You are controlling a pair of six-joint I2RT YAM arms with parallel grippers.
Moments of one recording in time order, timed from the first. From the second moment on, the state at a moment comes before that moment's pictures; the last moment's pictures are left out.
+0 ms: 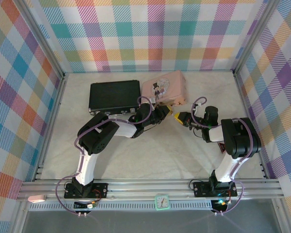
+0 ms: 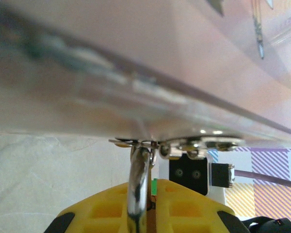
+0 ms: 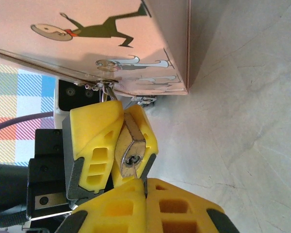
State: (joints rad) left arm -0.74 2.08 1.09 0.78 0.21 -1.36; right arm 0.10 1.75 0.52 0.90 -0.95 1.12
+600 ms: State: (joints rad) left arm -0.74 2.08 1.09 0.78 0.18 -1.37; right arm 0.10 1.81 0.56 0.94 -0.95 1.24
